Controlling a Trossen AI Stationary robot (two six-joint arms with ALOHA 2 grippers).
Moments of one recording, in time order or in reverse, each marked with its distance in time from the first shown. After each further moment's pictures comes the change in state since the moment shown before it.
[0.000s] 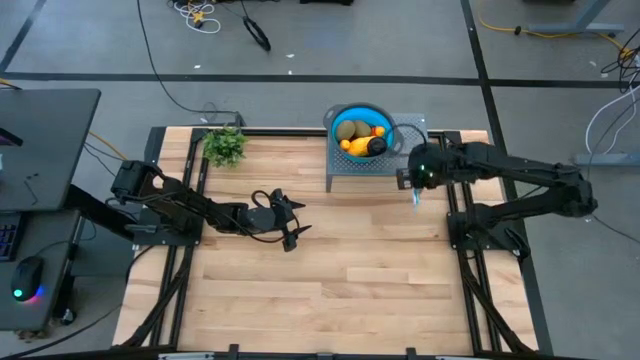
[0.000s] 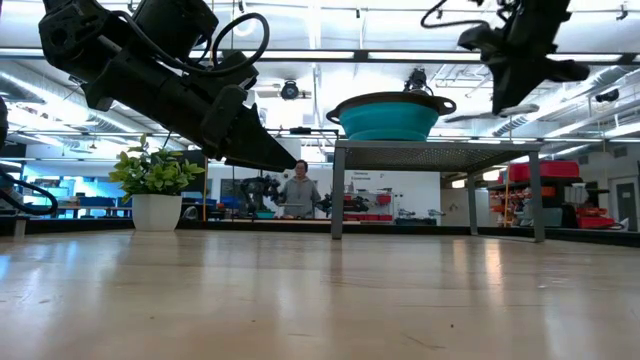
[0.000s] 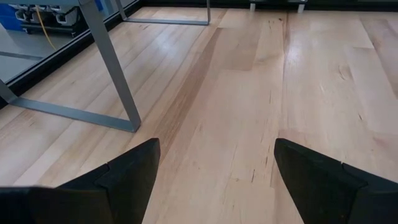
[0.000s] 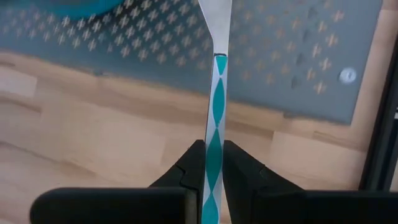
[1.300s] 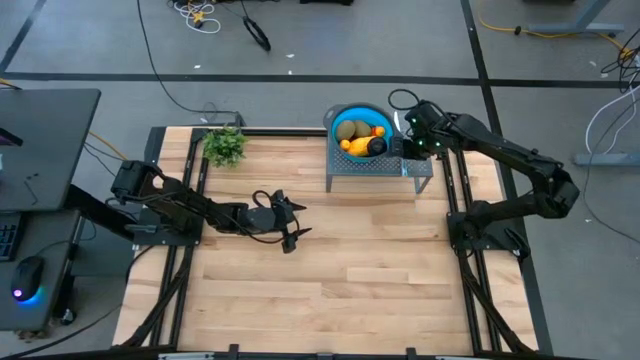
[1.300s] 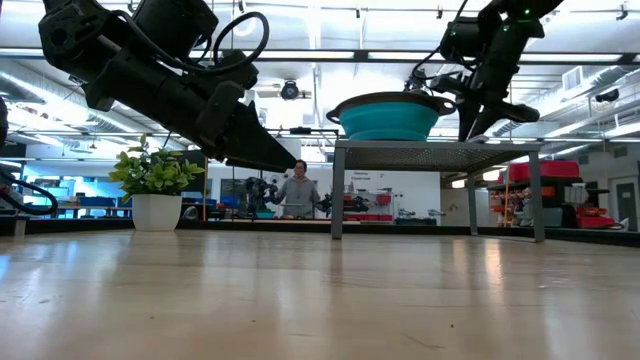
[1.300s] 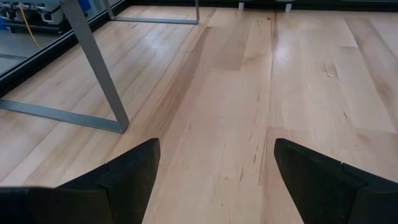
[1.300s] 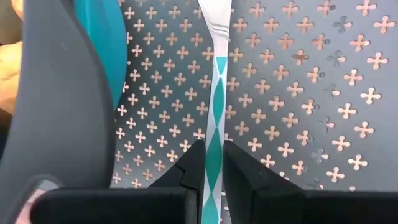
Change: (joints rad) left arm 0.000 0.000 0.000 0.002 0.041 0.001; right arm -0.479 0.182 0.000 0.246 -0.267 -0.297
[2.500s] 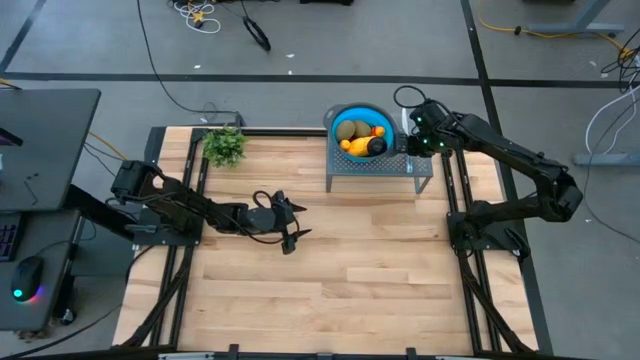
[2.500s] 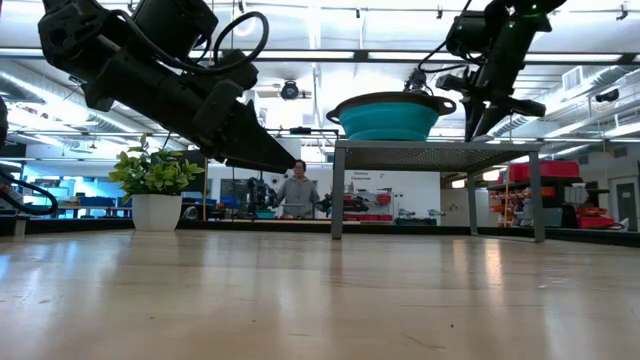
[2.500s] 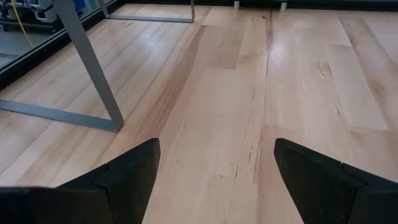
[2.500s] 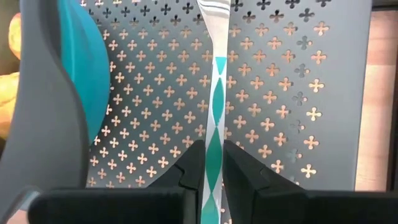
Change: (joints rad) left arm -0.005 0.000 0.000 -0.003 0.016 -0.005; right arm -0.013 -0.041 -0.002 -0.010 0.090 -0.007
